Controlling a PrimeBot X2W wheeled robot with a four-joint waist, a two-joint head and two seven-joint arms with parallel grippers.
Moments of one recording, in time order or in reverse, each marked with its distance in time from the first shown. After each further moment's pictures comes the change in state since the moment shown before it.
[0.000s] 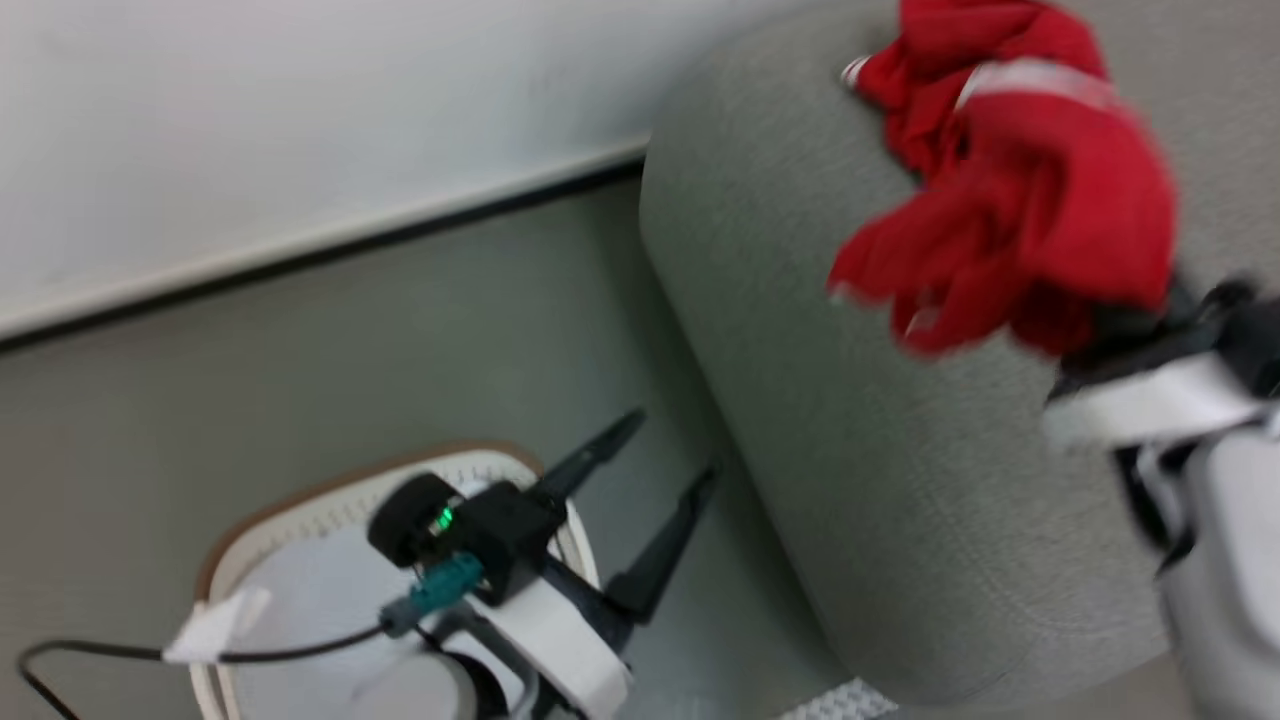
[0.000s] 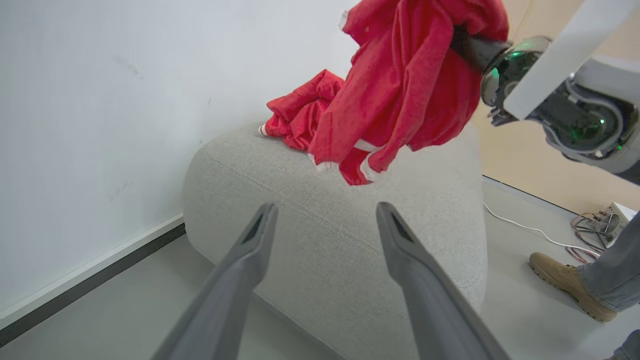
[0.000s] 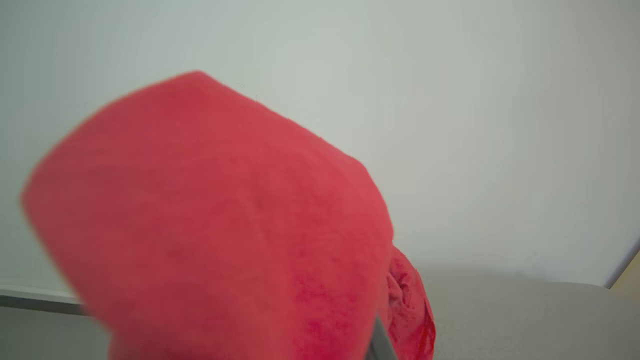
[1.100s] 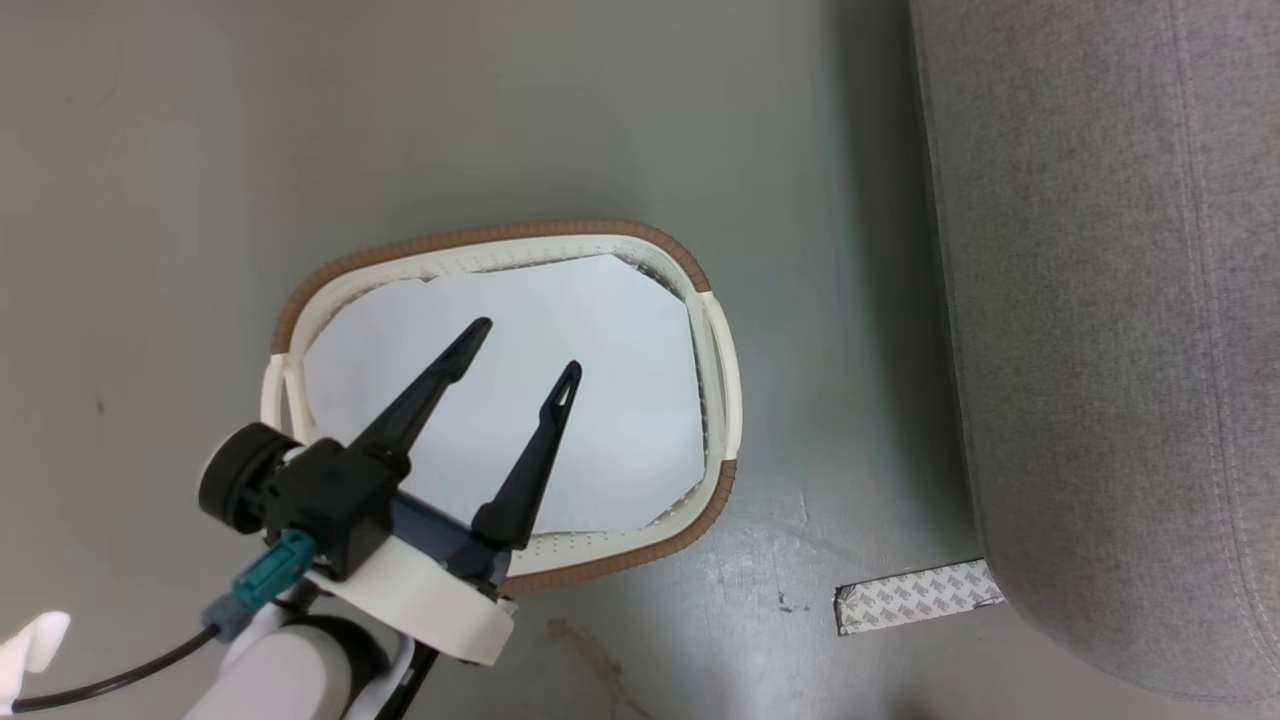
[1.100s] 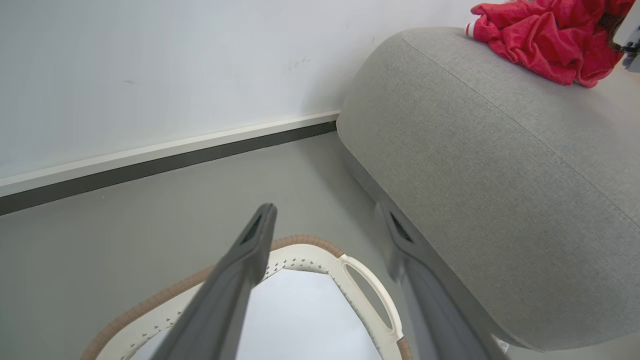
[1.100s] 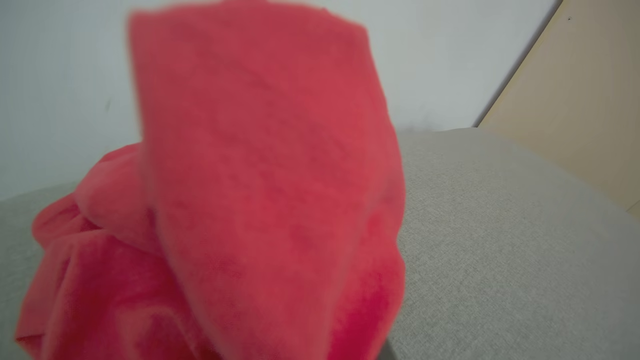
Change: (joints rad) left arm 0.000 0.140 0.154 -0.147 0.012 0.081 -0.018; right arm -0.630 -0.198 -0.850 0.655 -0.402 0.000 0.062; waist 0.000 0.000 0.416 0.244
